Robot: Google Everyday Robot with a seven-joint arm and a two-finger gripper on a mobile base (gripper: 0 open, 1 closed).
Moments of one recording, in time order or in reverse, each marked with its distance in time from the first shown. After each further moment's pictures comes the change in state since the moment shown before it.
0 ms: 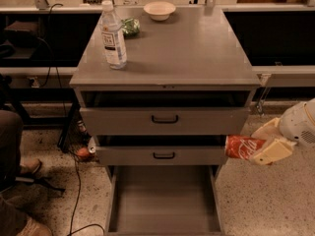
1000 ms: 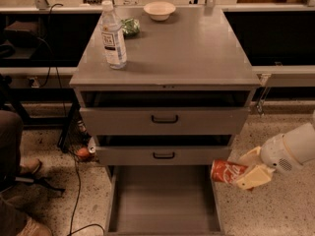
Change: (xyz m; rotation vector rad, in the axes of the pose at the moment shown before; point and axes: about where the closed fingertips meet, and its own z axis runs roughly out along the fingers) arm 0.033 0.030 0.083 -0.126 -0.044 0.106
